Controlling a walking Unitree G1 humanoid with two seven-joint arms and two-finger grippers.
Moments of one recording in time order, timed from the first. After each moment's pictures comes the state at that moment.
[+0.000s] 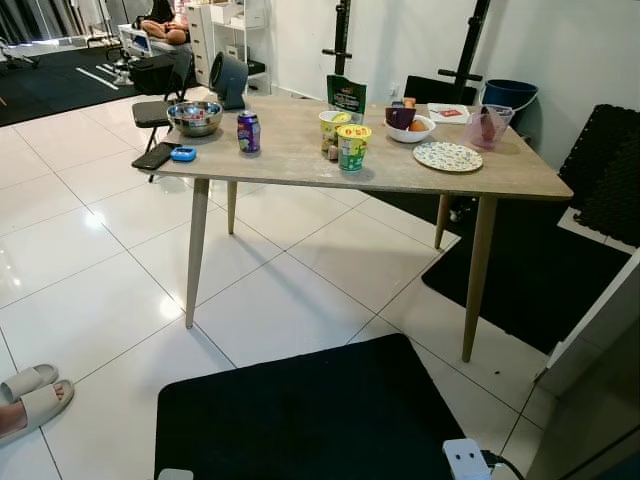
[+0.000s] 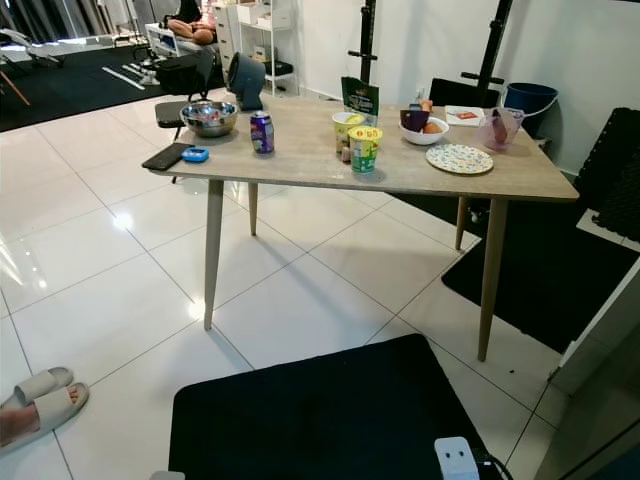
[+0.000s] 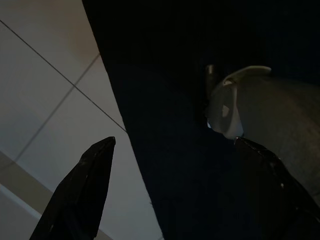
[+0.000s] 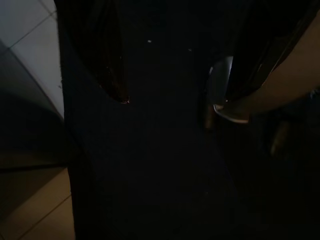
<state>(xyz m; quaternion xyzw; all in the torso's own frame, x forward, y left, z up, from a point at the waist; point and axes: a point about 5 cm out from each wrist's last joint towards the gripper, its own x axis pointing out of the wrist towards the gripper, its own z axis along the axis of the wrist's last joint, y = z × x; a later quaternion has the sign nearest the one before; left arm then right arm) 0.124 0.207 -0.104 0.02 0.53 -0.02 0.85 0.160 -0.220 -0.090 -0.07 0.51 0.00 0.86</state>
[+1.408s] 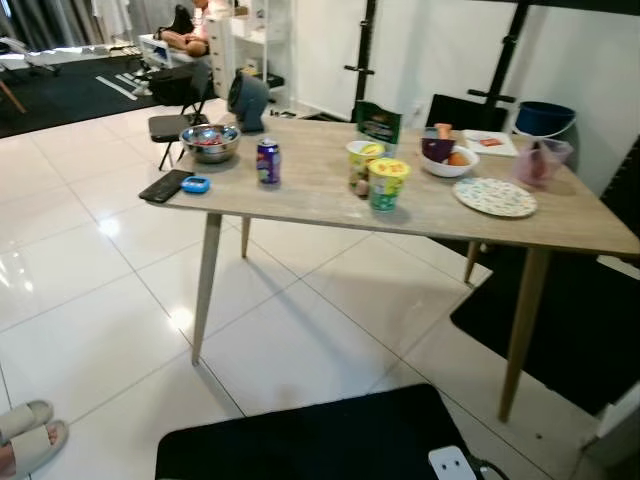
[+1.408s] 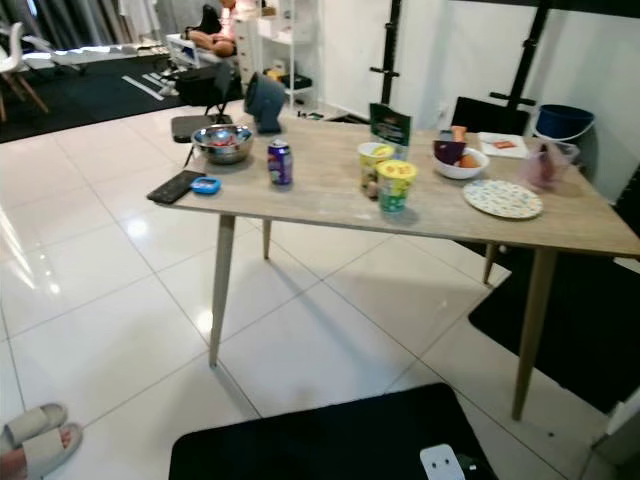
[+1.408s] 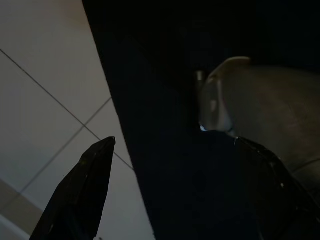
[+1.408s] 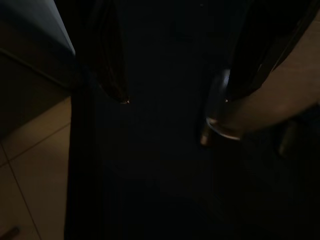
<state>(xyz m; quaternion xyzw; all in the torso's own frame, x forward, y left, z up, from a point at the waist) 0.108 0.218 -0.106 0.01 0.56 -0.02 0.83 0.159 -0.204 -0.093 -0.09 0.52 0.04 0.85</state>
